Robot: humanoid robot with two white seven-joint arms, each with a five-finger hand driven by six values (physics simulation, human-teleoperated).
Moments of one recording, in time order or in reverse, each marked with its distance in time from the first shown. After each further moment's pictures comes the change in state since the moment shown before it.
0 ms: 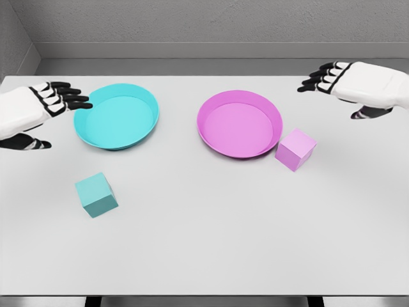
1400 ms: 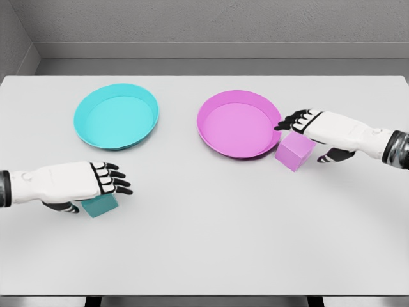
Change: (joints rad) left arm -0.002 -0.099 -0.182 -0.088 -0.149 -0.002 -0.283; right arm 0.253 0.202 -0.129 0.041 0.024 0.000 0.000
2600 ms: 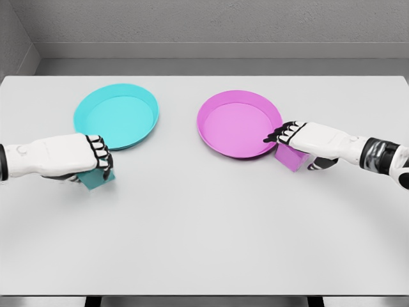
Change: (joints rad) left arm -0.130 -0.033 -0.005 0.069 -0.024 -0.001 0.002; right arm -0.023 0.072 0.052 0.058 0.148 0.000 0.000
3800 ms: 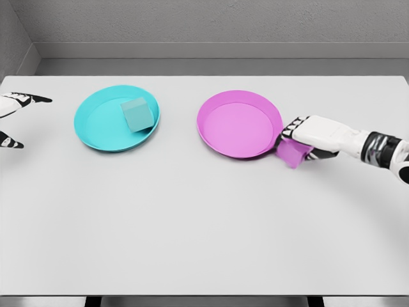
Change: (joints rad) left arm -0.071 -0.074 0.040 0.616 0.376 0.000 0.003; right arm -0.025 0.025 -0.030 0.036 0.018 0.000 0.000
